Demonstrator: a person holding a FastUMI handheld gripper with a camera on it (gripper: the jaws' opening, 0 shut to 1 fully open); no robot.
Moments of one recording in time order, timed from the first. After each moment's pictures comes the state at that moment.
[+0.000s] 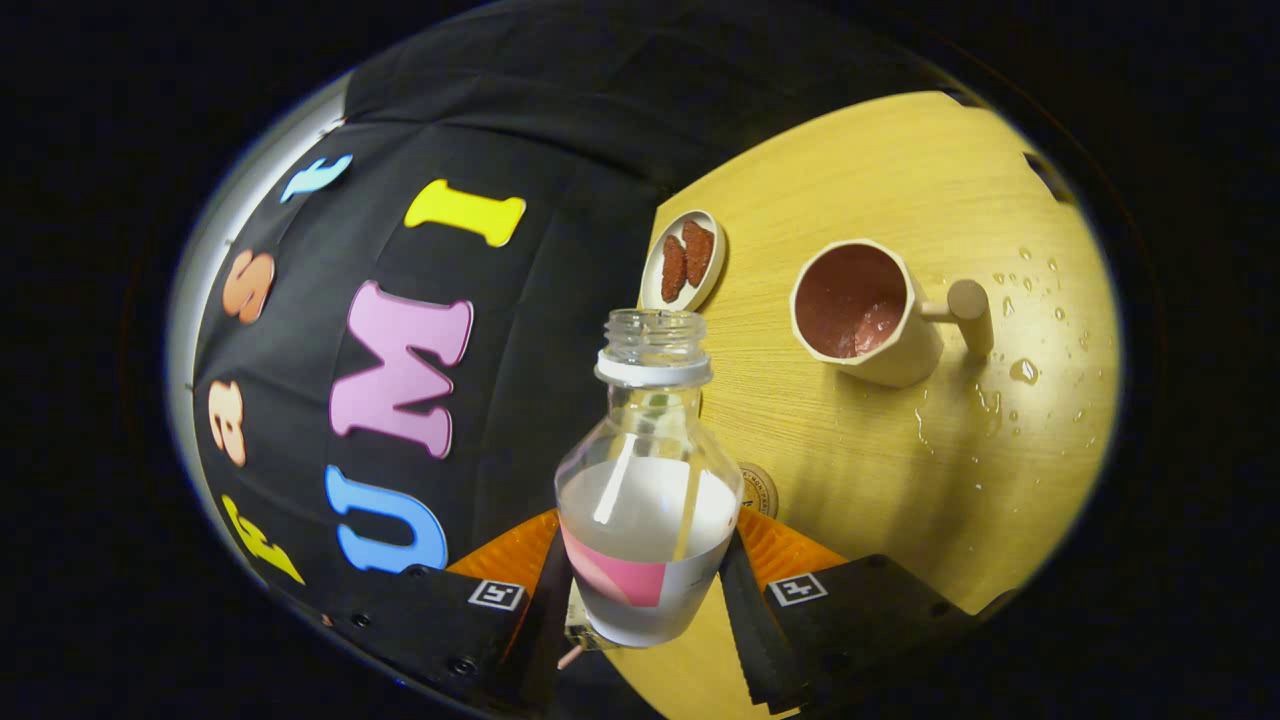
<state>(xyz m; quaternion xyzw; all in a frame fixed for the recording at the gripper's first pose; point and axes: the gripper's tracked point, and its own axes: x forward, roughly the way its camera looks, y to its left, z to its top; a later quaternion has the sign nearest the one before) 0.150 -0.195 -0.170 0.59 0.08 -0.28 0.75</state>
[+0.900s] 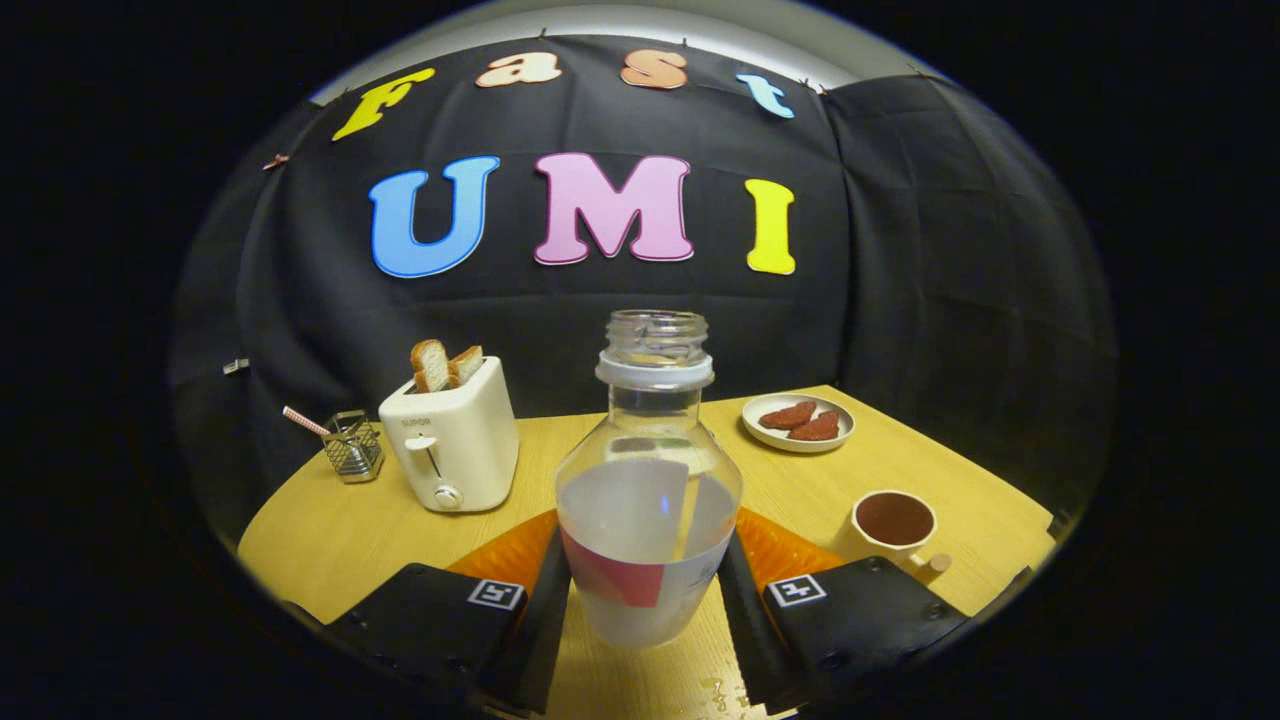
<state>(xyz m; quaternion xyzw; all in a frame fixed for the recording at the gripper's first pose) 0.169 -0.141 -0.181 0.05 0.10 -0.20 0.97</state>
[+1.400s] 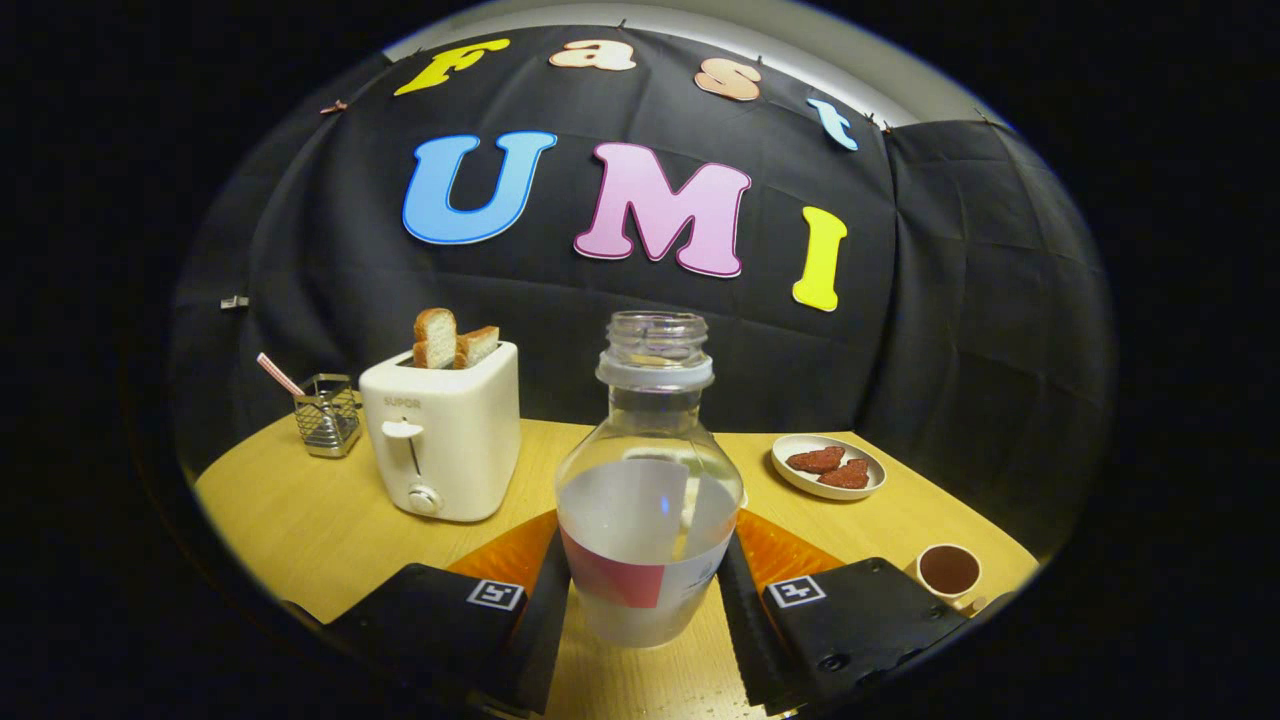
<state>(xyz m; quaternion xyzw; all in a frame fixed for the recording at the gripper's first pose) 0.241 -0.146 -0.205 -0.03 0.10 -0.19 0.98</state>
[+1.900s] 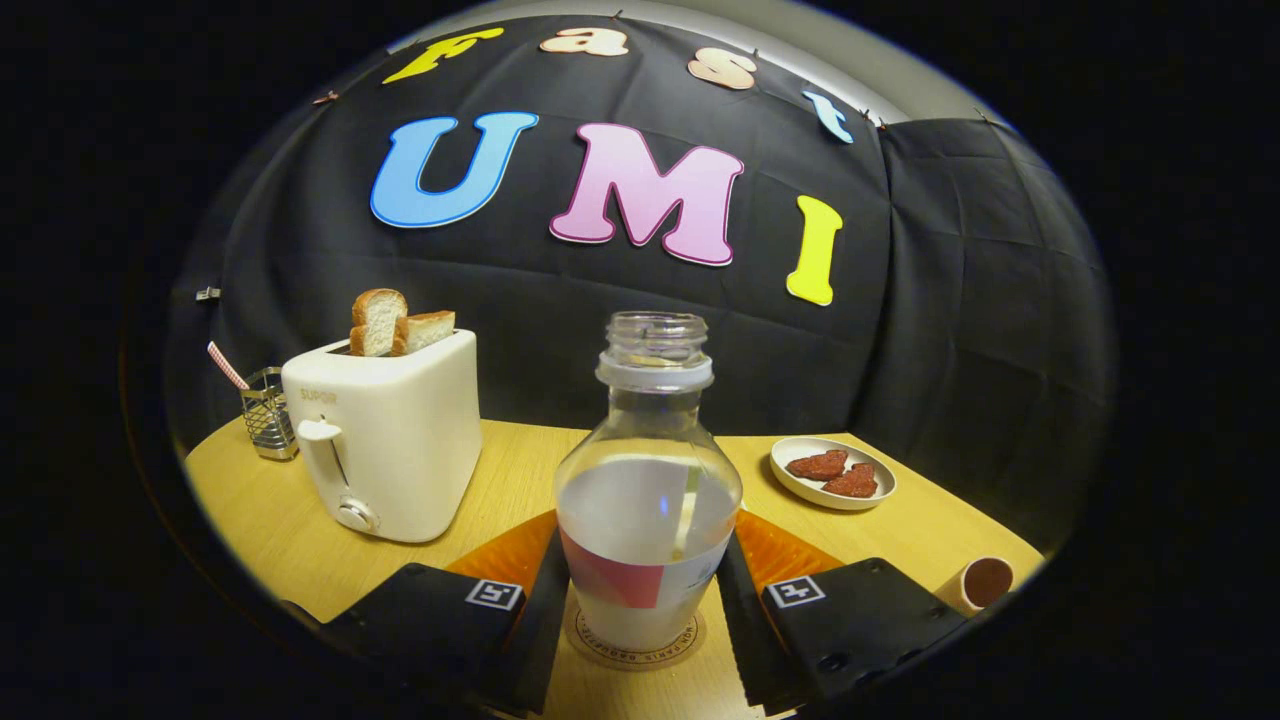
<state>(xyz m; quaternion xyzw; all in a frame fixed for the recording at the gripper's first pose) 0.285 -0.182 -0.225 -0.03 0.10 -0.22 0.97</state>
